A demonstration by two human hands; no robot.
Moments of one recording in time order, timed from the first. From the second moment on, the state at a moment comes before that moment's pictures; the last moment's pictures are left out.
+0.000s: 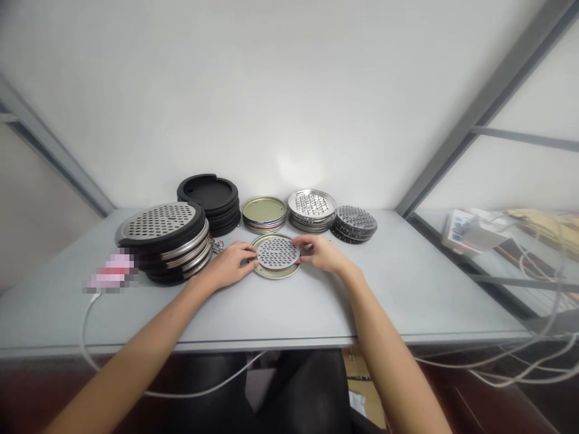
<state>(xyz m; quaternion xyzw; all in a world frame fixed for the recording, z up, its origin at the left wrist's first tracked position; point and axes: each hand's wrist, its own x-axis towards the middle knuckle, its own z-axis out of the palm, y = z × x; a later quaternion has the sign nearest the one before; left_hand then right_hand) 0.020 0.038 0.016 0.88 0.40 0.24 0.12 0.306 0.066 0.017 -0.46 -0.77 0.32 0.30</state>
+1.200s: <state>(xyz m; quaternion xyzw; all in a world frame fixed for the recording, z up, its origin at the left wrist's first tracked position) 0.023 0.037 0.017 0.88 0.42 0.22 0.09 0.297 0.069 0.008 -0.52 -0.77 0.25 0.27</state>
